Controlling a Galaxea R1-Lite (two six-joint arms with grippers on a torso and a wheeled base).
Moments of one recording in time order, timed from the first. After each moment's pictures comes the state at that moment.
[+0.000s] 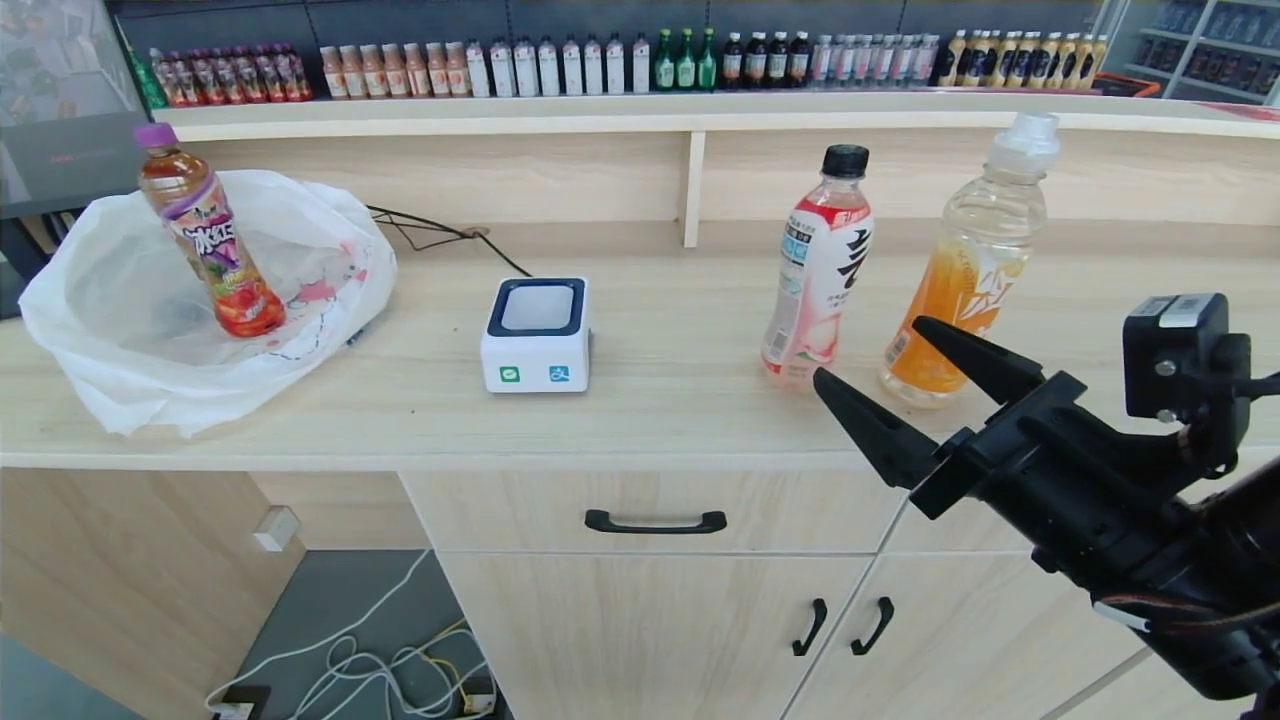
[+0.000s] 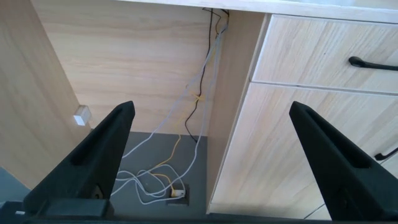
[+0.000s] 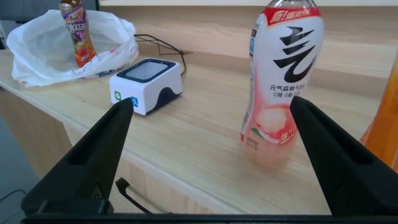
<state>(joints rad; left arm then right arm) 0.00 0.00 0.00 0.00 0.00 0.00 0.61 1.61 -0.35 -1.57 0.00 -0.08</state>
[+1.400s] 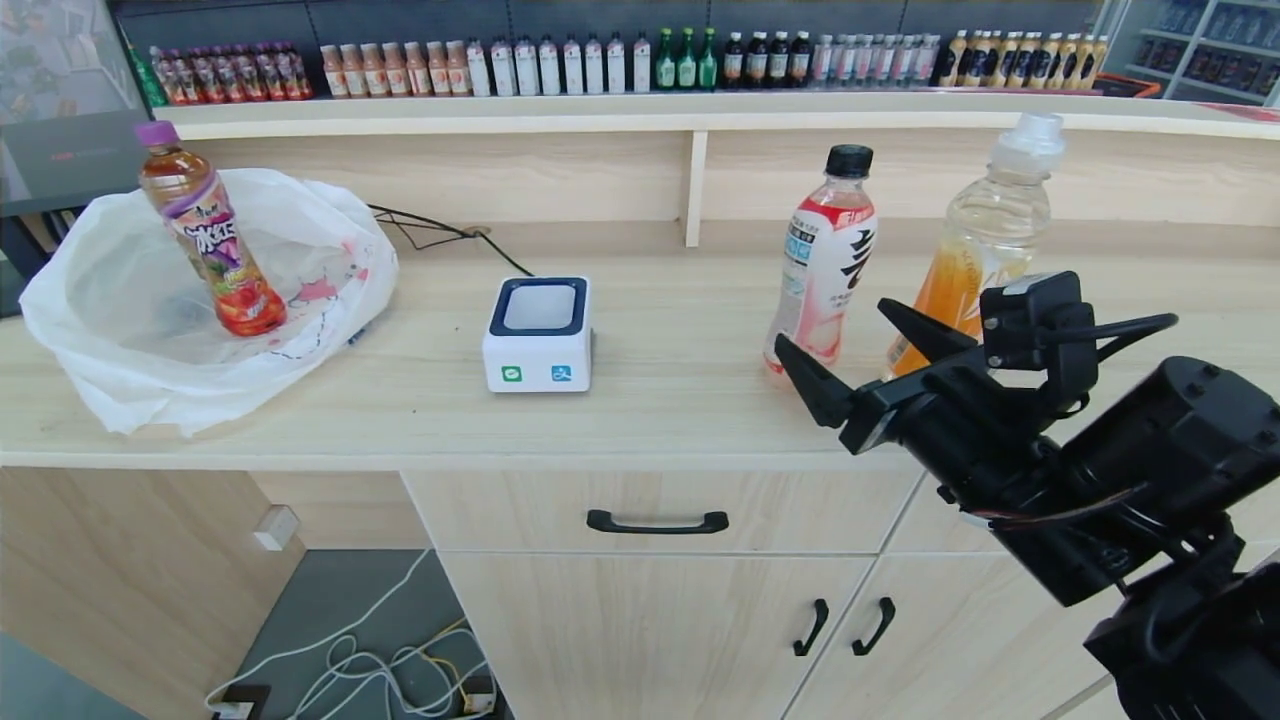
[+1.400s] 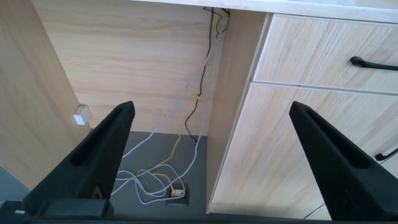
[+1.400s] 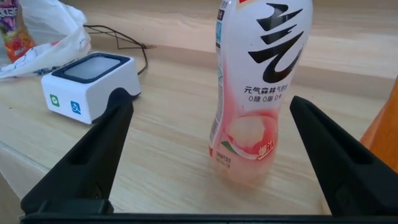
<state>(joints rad) 0.00 0.00 0.00 0.00 0.00 0.00 0.56 1.79 -0.53 -1.57 -0.10 -0.13</state>
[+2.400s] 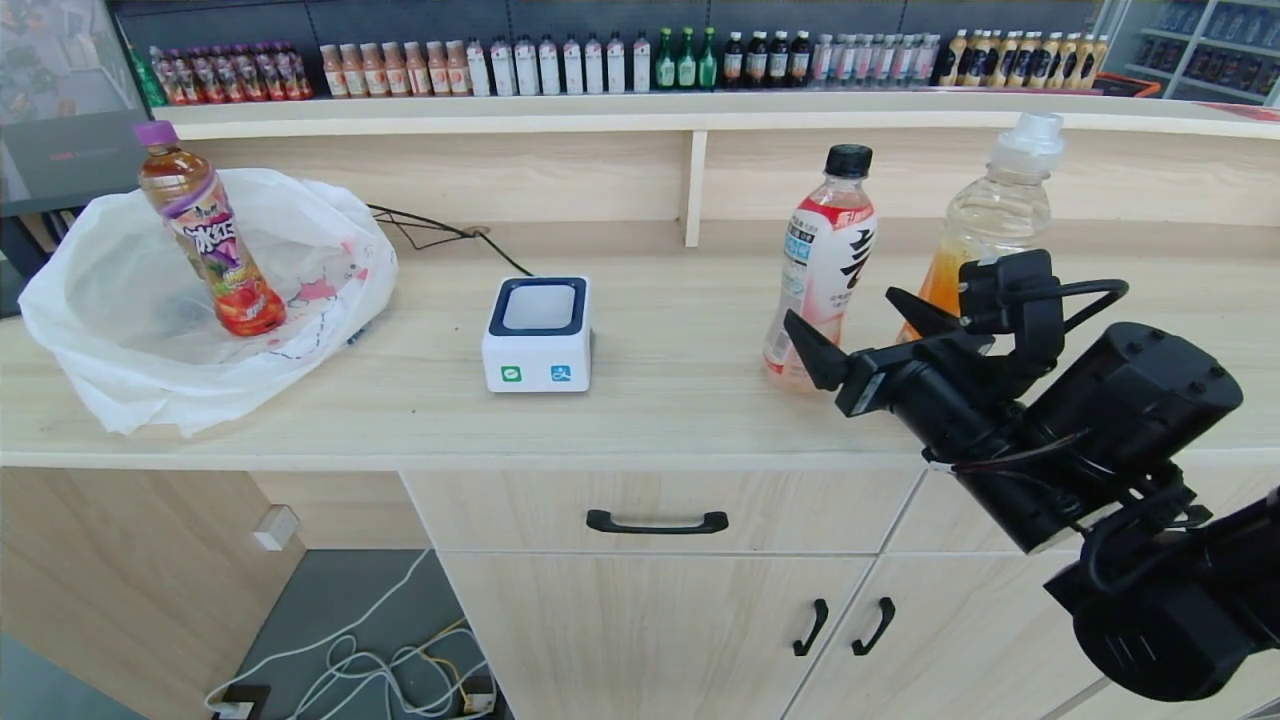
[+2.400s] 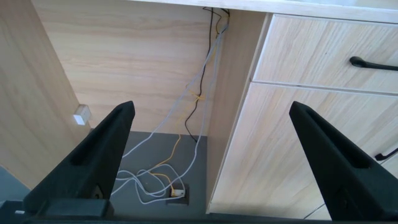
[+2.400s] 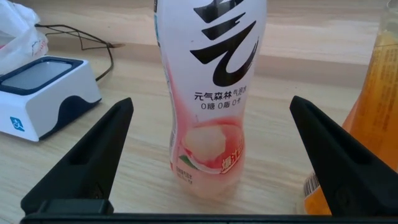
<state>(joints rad) 0.00 0.00 0.00 0.00 0.00 0.00 0.49 1.84 -0.64 -1.49 -0.14 -0.10</state>
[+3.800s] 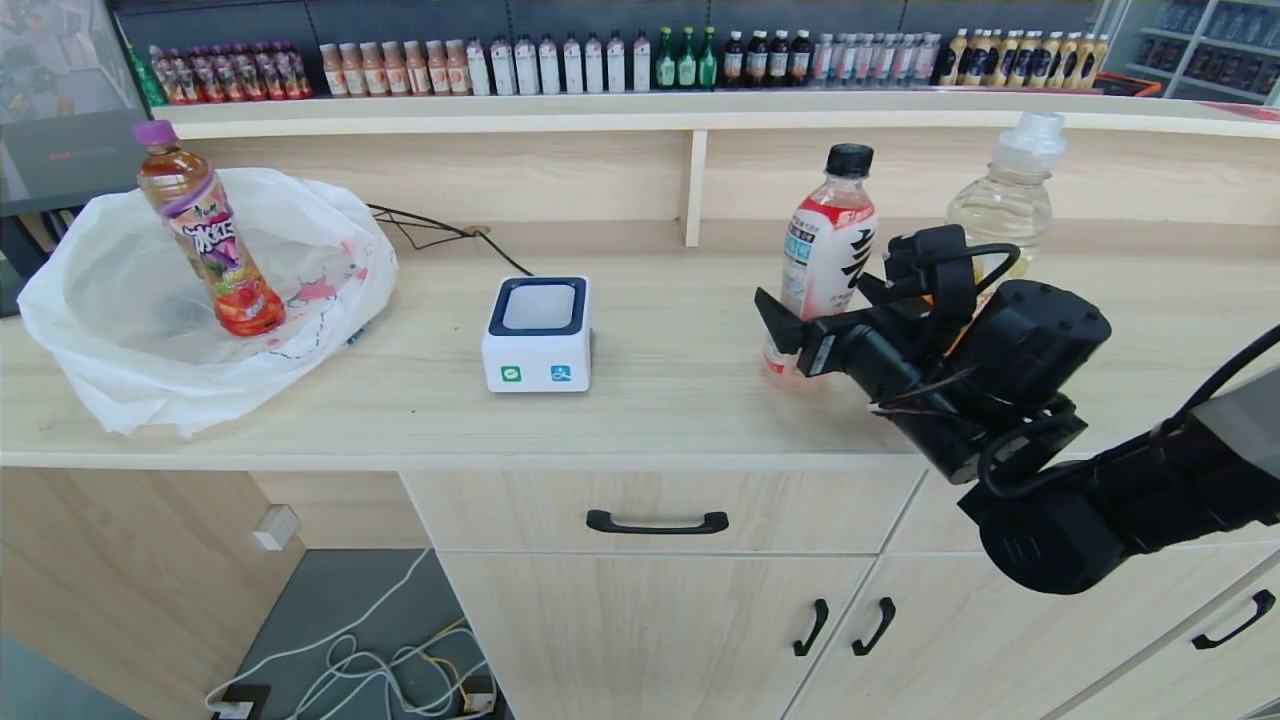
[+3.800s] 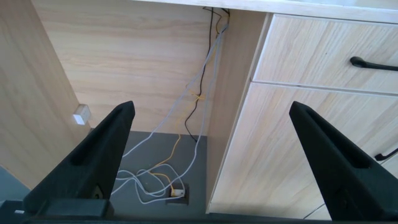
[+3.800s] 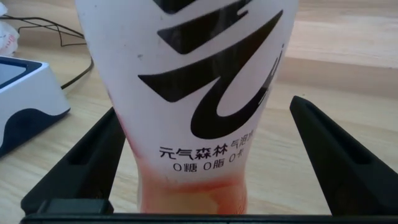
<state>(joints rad) 0.00 0.00 0.00 0.00 0.00 0.00 0.45 1.99 -0.92 -1.35 -0.10 -0.10</state>
